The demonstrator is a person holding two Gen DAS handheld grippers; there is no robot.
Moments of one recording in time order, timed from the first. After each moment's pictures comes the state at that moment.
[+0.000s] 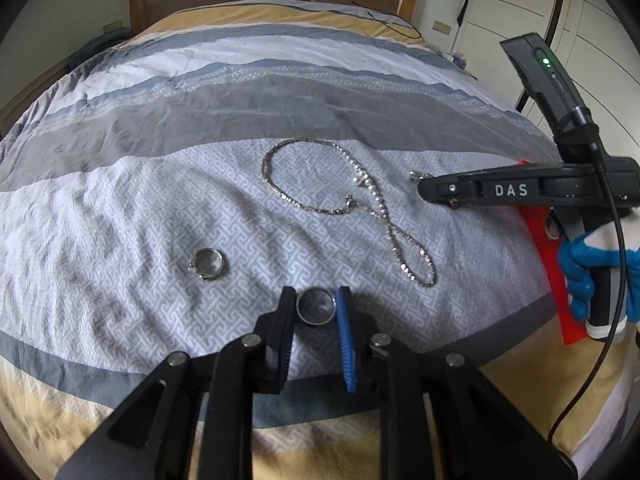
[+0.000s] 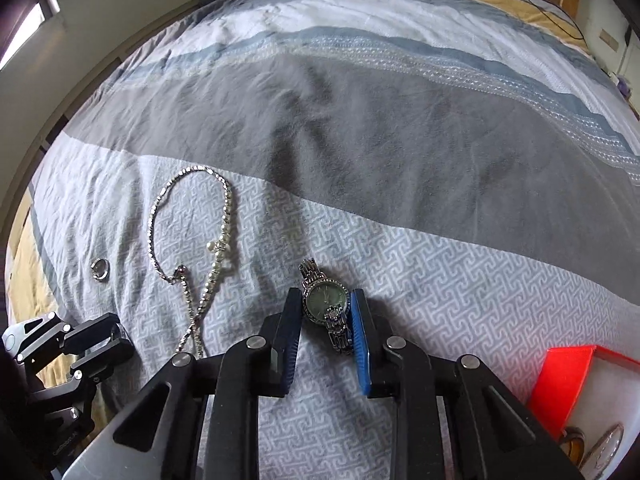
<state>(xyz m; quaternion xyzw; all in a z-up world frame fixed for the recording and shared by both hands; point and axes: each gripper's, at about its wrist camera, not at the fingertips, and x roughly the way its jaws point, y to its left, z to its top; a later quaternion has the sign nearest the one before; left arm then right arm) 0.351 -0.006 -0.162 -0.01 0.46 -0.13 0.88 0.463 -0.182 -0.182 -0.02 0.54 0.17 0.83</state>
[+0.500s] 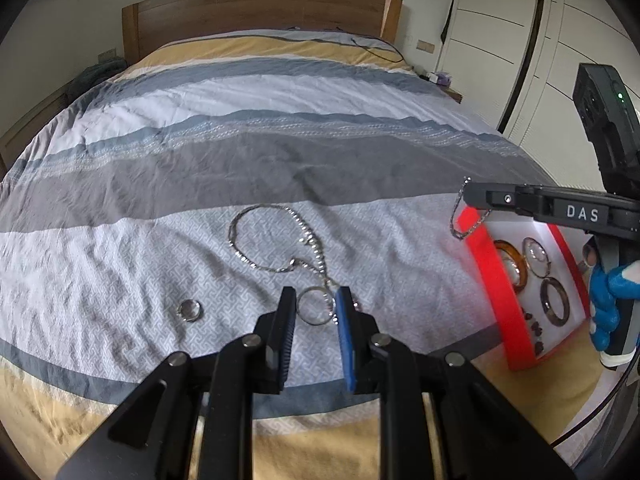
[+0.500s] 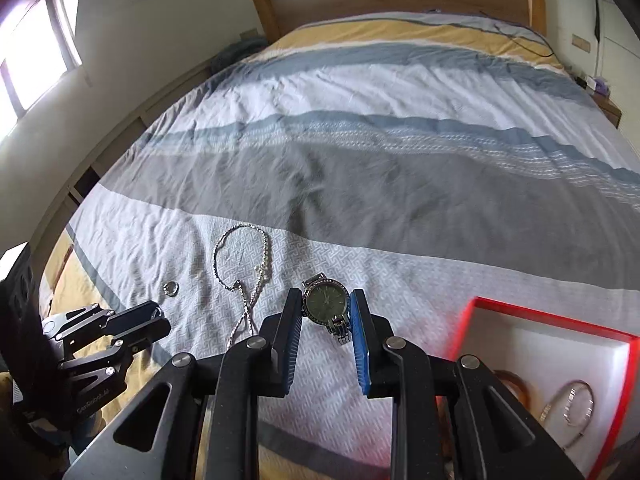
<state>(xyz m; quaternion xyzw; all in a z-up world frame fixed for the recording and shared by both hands) 0.338 -0.043 -0.096 0.00 0.42 -0.14 0.90 0.398 -0.244 -0.092 0.04 0.46 0.18 0.87</state>
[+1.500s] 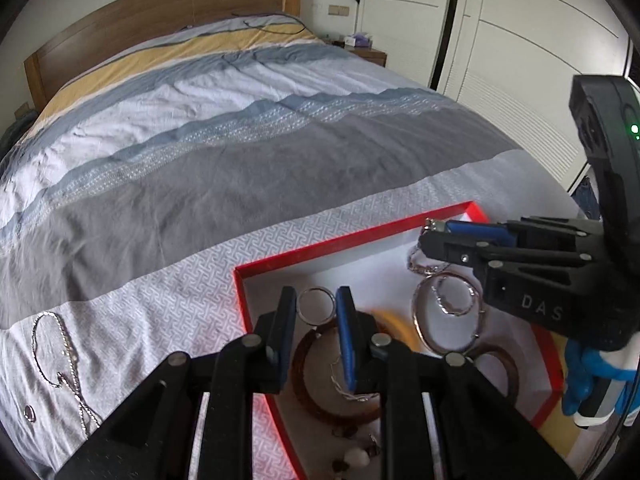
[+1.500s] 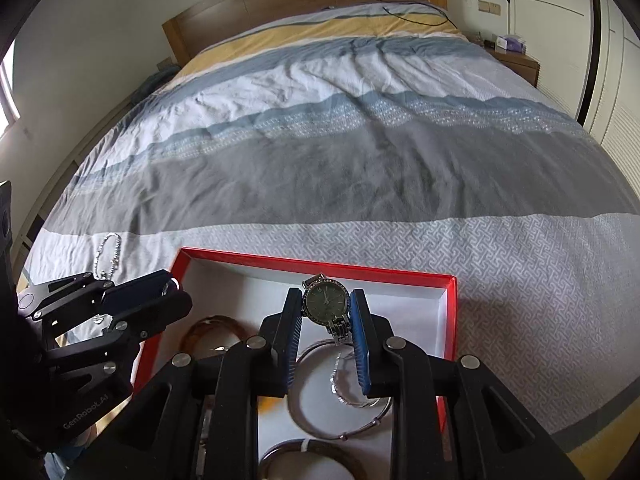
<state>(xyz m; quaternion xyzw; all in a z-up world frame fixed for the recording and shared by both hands) 0.399 -0.289 -0.122 0.08 0.44 -0.24 0.86 0.385 -0.438 -0.135 0.08 0.46 0.06 0.88</state>
